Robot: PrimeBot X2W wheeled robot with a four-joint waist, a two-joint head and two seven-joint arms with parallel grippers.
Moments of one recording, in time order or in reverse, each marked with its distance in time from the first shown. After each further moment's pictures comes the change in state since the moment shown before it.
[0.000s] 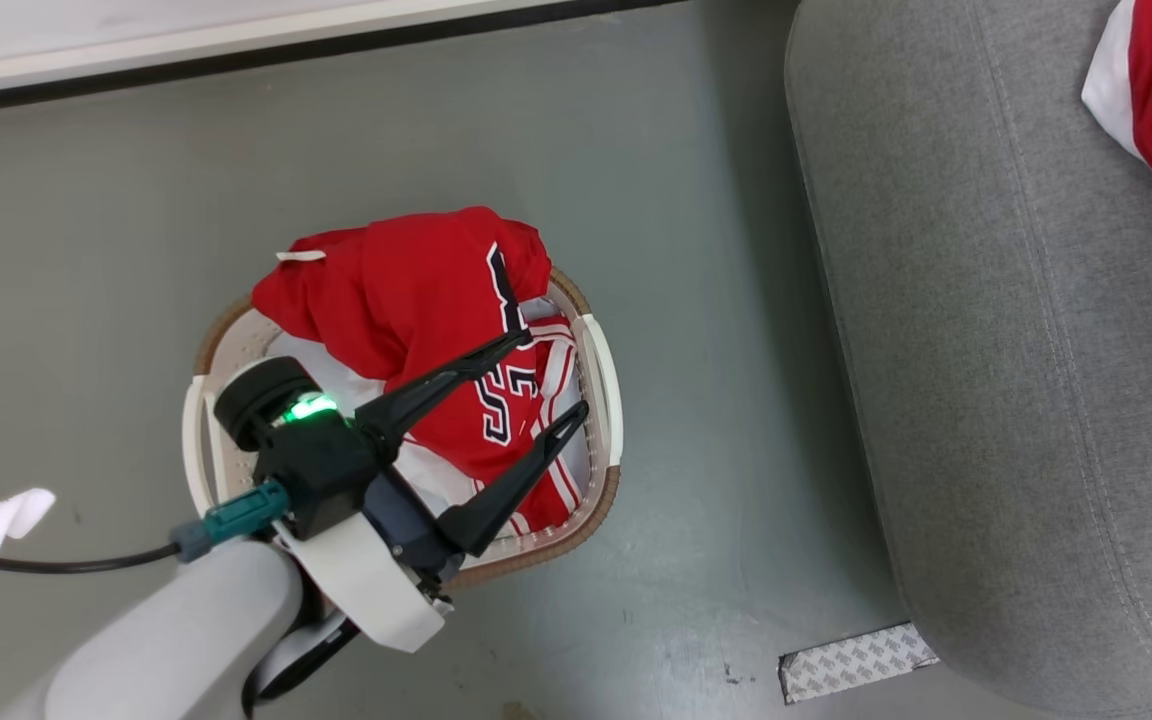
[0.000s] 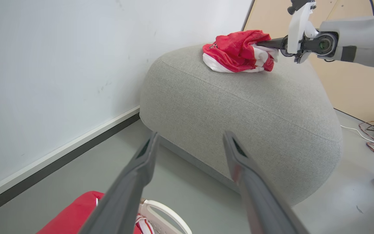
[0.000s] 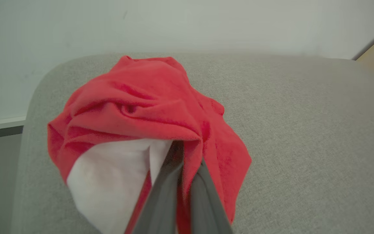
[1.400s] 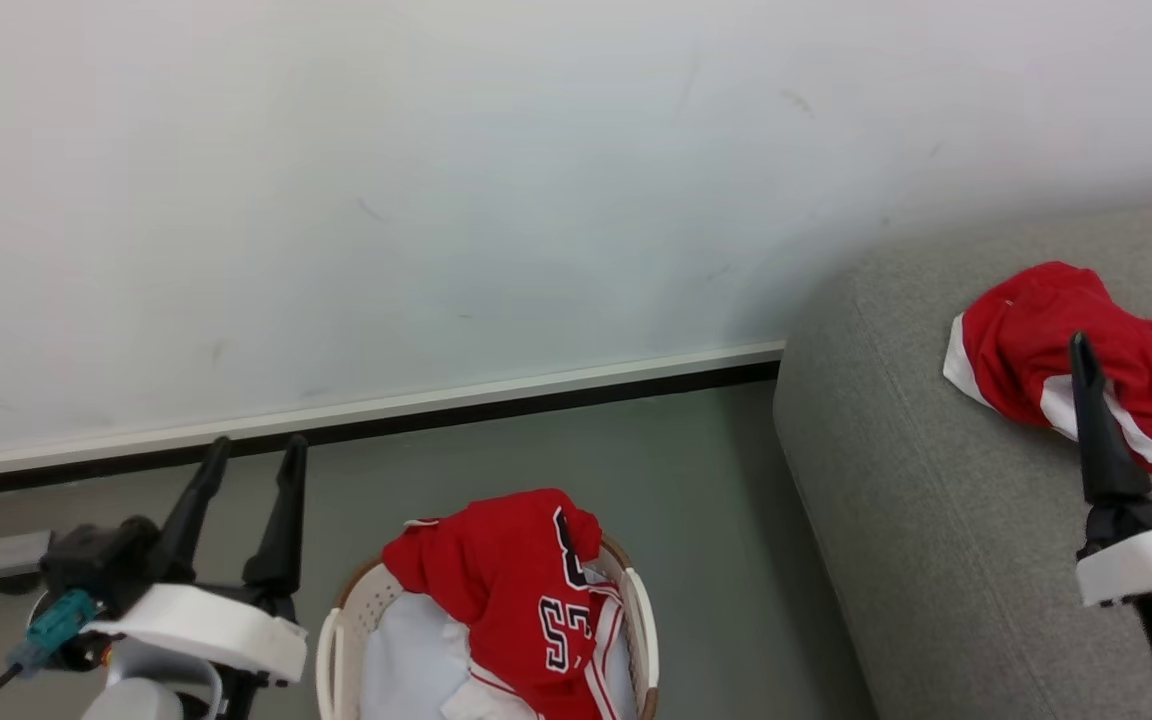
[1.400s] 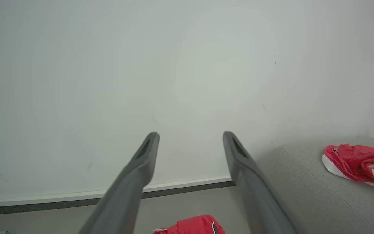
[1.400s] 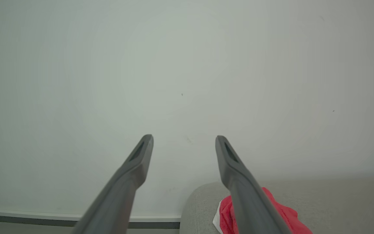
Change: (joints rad) left arm 0.423 -0.281 0.643 0.267 0.058 0.088 0.000; right arm 0.532 0.044 0.287 -0.540 0.233 0.000 -0.203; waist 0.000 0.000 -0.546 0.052
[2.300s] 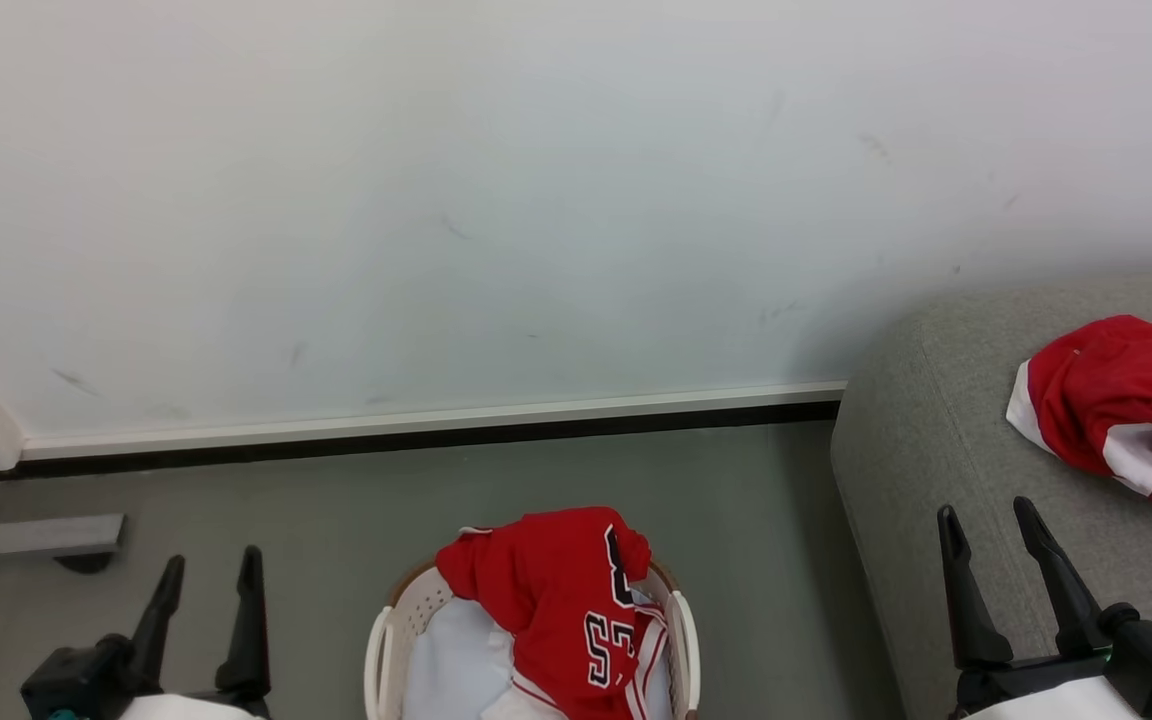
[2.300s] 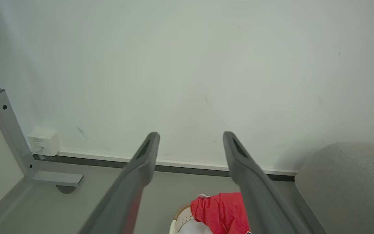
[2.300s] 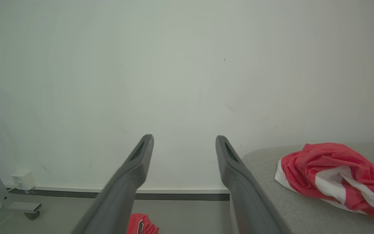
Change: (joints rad) left arm 0.184 -0.192 0.286 0.020 0.236 -0.071 0.000; right arm 0.232 0.214 0.024 0.050 -0.132 0.000 -0.165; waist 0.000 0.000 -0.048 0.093
